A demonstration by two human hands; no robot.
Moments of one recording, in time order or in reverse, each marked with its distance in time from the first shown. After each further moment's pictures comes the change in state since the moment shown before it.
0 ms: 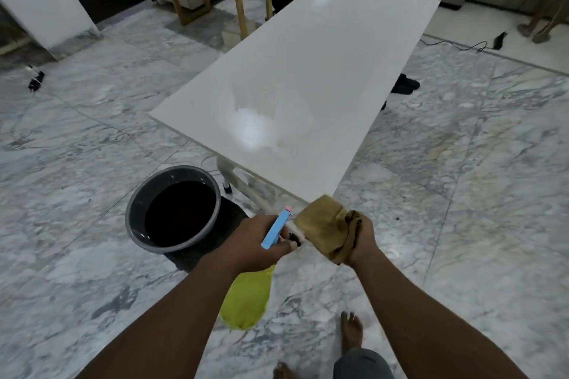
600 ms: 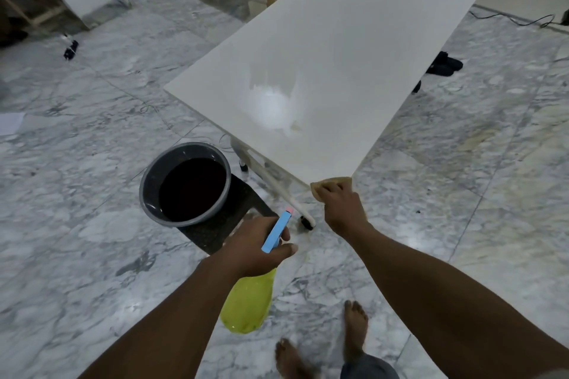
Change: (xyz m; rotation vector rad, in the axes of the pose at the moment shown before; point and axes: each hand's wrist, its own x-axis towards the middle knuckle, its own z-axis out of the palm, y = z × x) left_hand 0.007 0.016 0.021 -0.011 0.055 -0.104; right_hand 0.074 -0.036 0.015 -2.340 0.052 -0.910
